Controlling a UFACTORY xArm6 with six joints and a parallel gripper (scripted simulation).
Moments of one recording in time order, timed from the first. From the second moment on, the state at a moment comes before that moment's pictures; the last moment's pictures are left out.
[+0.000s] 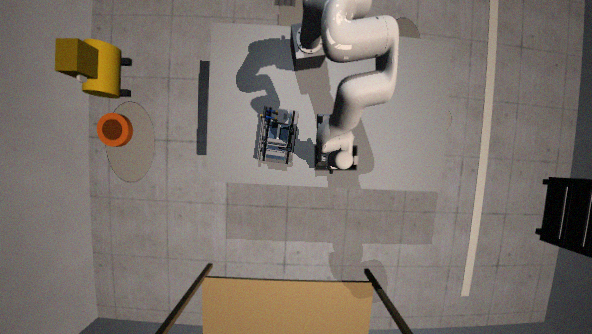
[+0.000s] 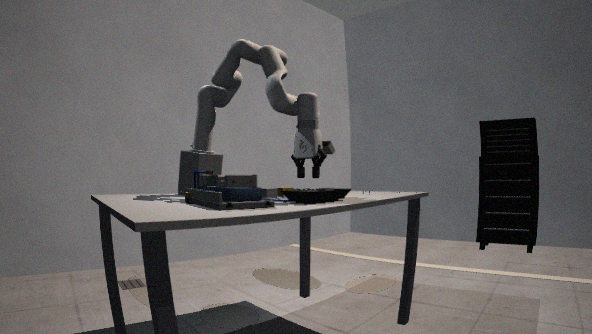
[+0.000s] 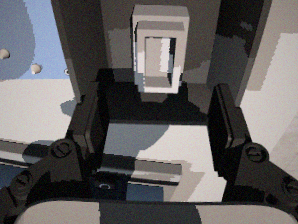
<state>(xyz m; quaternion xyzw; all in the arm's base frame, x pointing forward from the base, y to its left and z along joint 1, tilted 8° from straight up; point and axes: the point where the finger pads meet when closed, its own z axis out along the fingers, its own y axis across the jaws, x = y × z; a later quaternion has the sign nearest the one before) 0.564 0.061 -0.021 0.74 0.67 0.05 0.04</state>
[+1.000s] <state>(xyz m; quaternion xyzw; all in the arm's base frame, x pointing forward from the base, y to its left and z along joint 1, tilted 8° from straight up) 0.551 0.061 0.075 0.74 0.67 0.05 0.04</state>
